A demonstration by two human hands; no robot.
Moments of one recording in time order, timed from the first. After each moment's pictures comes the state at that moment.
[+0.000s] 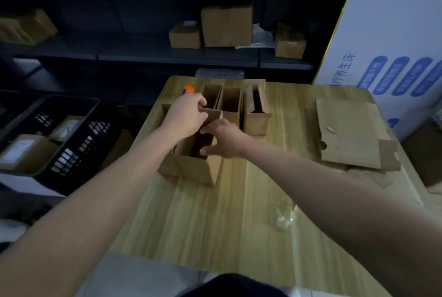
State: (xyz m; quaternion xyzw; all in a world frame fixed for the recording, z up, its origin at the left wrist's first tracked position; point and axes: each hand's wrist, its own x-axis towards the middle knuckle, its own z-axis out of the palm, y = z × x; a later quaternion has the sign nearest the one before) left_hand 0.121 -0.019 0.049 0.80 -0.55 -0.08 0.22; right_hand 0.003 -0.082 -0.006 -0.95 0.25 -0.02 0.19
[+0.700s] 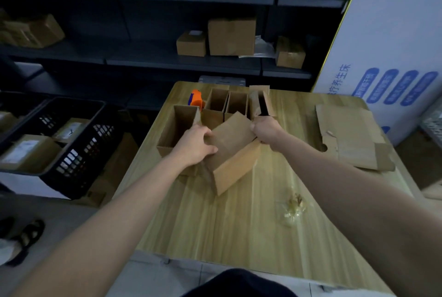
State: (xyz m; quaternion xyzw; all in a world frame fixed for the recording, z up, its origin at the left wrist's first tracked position) left_hand 0.133 0.029 -0.009 0.80 -0.53 -0.19 0.22; right_hand -0.028 -0.101 -0.004 -0.69 0.55 -0.13 0.45
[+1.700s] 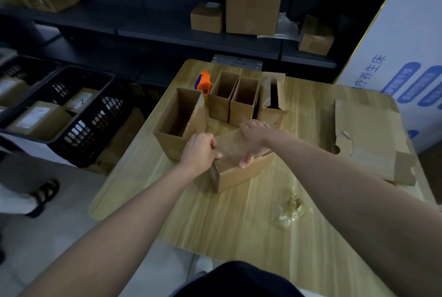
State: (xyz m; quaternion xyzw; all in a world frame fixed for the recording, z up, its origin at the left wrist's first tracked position) left_hand 0.092 0.021 -0.043 0.86 -0.43 -0.17 0.23; right_hand -0.012 -0.129 -0.036 -0.92 0.30 0.25 0.10
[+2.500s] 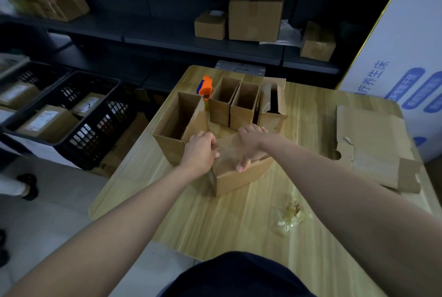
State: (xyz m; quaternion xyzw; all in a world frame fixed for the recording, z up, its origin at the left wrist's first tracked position) left_hand 0.086 0.014 -0.041 0.86 -0.45 -0.14 0.20; right_hand -0.012 -0.124 -0.030 -0.91 0.30 0.25 0.11
